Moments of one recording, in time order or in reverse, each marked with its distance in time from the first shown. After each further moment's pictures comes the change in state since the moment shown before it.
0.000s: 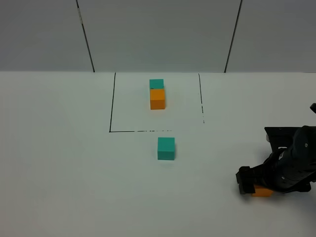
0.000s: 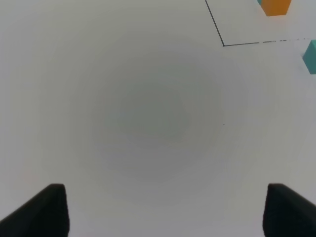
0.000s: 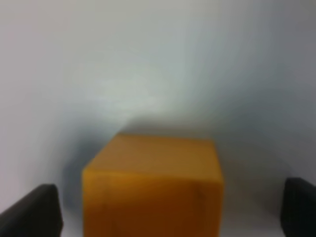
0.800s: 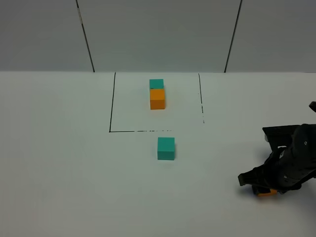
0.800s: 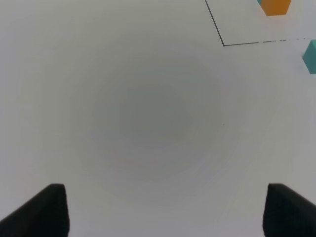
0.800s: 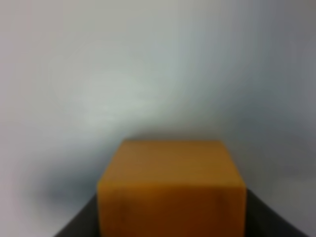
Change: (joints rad) left arm 0.000 0.000 0.000 0.000 0.000 0.000; right arm -0.001 0.008 -0.027 -0.028 0.044 -0.065
